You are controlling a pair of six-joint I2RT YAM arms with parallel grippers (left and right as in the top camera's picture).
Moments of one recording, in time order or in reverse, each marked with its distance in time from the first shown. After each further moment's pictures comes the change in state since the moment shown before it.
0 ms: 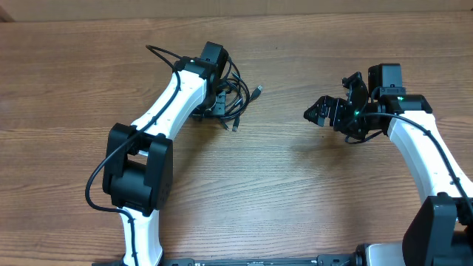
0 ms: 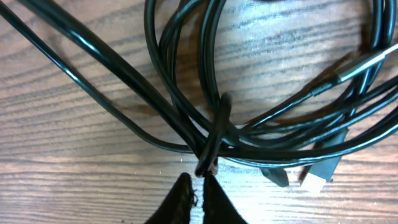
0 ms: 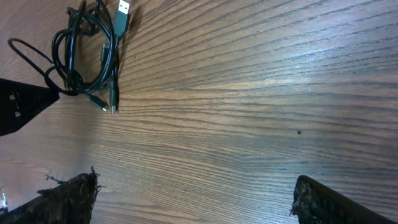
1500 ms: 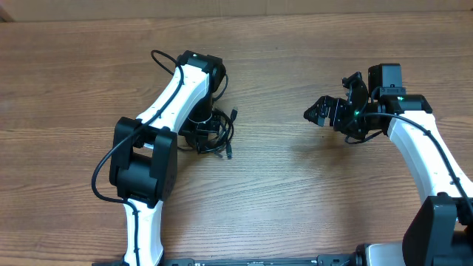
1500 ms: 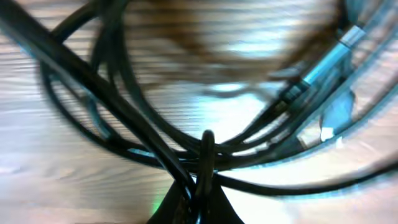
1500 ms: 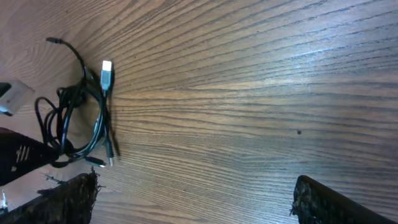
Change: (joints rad) left arm 0.002 0.076 0.096 -0.478 0.125 0.051; right arm 0.000 0.000 0.000 0.000 0.000 0.000
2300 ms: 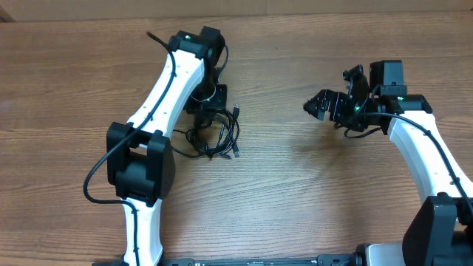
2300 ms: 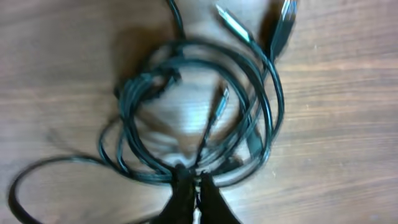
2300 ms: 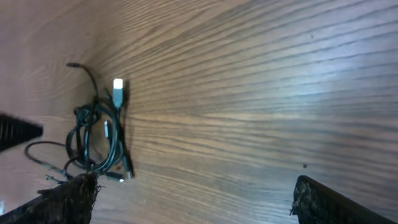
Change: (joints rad) left arm 0.036 0.005 0.216 0.067 0.076 -0.018; right arm 0.000 0.000 0.000 0.097 -0.020 0.000
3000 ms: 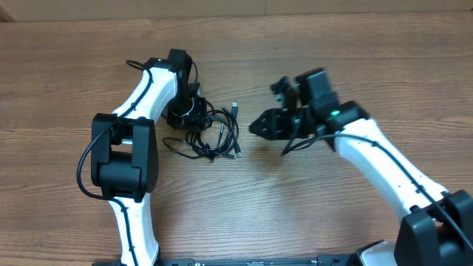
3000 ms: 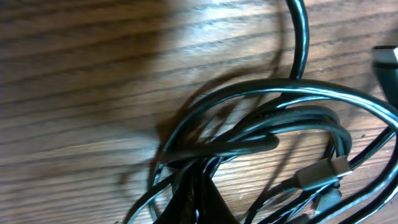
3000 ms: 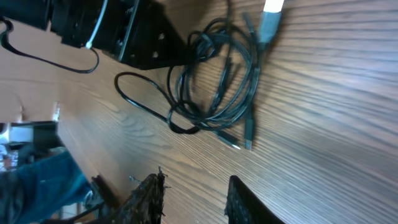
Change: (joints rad) left arm 0.144 -0.002 -0.344 0.323 0.144 0.102; right arm 0.433 0.000 0.000 0.130 -0.072 0.156
